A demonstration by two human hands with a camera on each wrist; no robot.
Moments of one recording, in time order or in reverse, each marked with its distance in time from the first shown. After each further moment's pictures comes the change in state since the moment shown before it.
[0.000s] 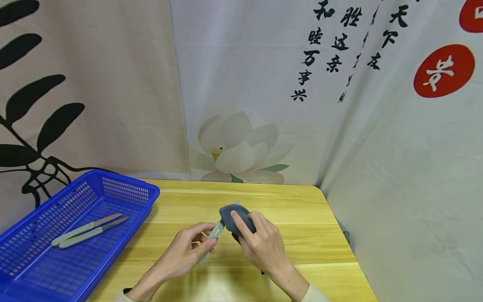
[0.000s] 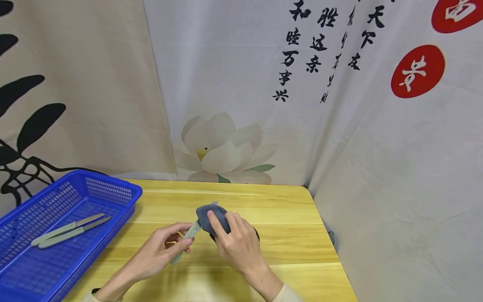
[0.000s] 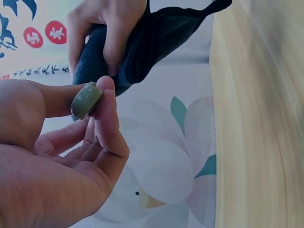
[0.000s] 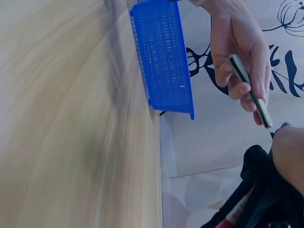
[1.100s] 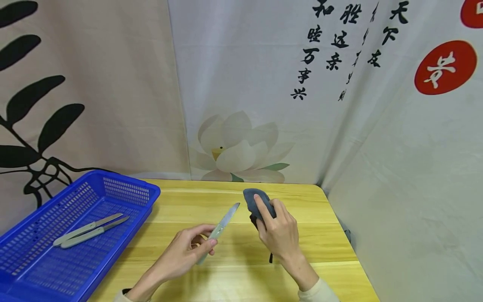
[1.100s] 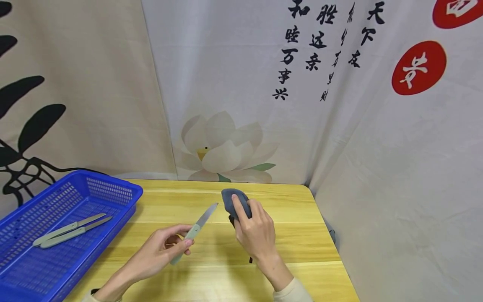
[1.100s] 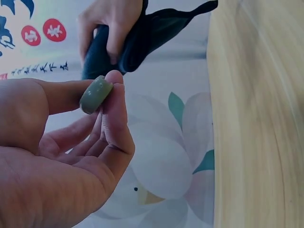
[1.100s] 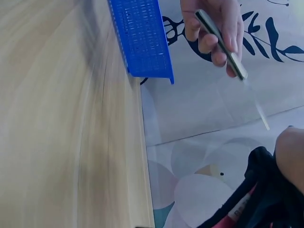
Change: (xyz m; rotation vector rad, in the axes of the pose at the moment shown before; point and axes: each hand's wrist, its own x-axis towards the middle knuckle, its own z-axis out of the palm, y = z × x) left_hand -0.002 -0.003 0.001 0.014 -0.012 -0.065; right_hand -0.006 0.039 0.000 -0.022 0.089 0.160
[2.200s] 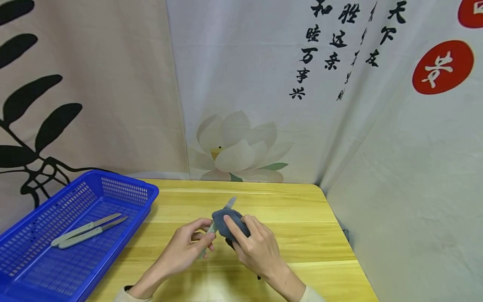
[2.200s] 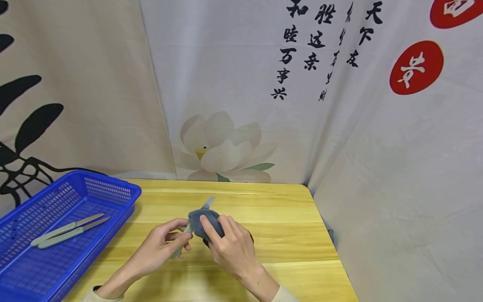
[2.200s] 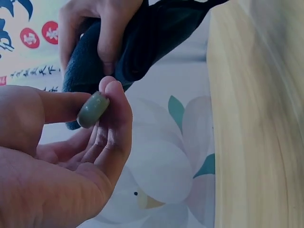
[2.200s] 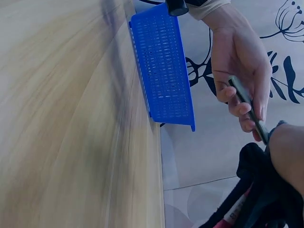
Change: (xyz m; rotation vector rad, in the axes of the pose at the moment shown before) left_hand 0.008 0.004 0.001 -0.053 0.030 -0.036; right_hand -0.004 -0.050 -0.001 0.087 -0.108 -0.178
